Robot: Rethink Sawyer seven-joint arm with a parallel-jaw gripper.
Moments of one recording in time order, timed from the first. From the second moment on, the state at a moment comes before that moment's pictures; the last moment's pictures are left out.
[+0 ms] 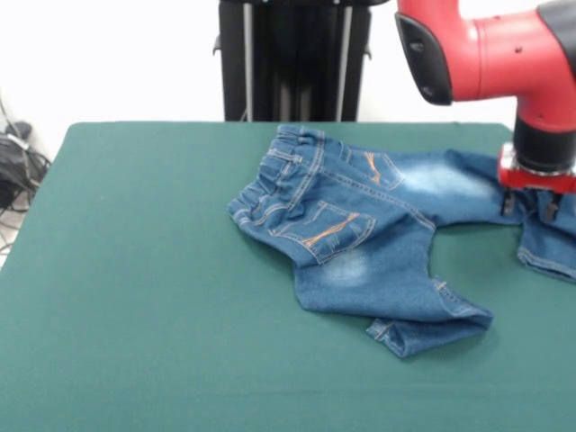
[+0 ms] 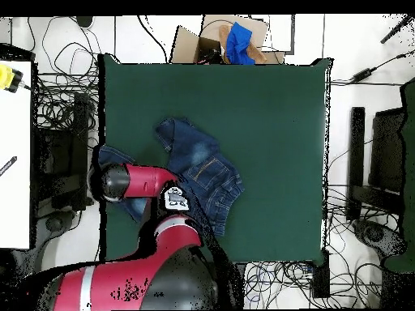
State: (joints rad) arm 0.06 -0.39 0.17 1.70 0.21 0.39 2.00
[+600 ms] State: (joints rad) arm 0.06 -0.38 0.17 1.66 0.17 0.39 2.00
